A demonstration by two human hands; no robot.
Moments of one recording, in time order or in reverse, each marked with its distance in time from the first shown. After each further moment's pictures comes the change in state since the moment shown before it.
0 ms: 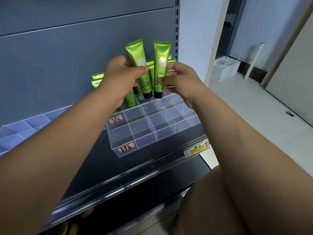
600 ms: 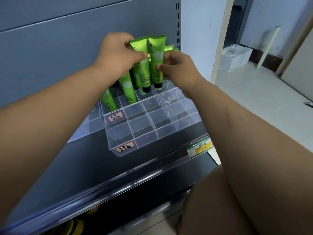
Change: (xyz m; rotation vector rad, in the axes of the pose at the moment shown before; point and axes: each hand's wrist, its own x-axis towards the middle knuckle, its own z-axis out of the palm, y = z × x) left_hand 0.050 0.005 0.001 0.426 -0.020 0.258; right_hand 0.036 0.022 0.002 -0.025 0.031 -0.151
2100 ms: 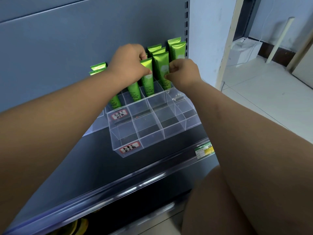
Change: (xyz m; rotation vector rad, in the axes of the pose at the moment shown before) left_hand 0.010 -0.037 0.021 0.447 -0.154 0.090; right_hand 0.030 0.049 0.010 -0.620 0.099 0.020
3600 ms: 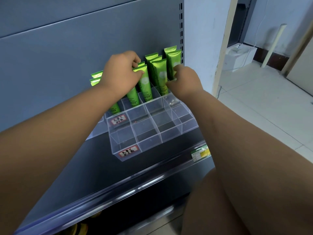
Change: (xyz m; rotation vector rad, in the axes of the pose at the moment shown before) left_hand -0.015 -0.013 -0.004 -0.005 0.165 0.074; right_hand -0.022 -0.013 -0.021 -0.228 -0.008 0.038
